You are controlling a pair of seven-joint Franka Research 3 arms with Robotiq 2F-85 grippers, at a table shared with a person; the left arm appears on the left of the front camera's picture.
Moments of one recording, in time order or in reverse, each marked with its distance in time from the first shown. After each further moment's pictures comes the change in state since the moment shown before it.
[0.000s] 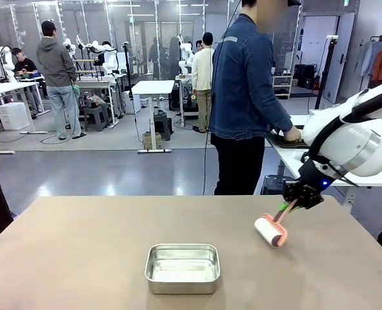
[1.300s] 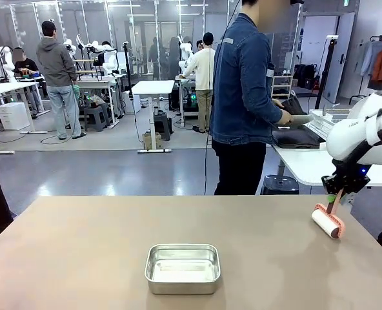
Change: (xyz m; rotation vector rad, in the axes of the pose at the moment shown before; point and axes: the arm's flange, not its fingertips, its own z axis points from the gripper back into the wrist) left arm 0.000 0.000 0.000 0.000 0.000 0.000; right arm 0.025 -0.057 0.060 -0.416 -0.057 0.156
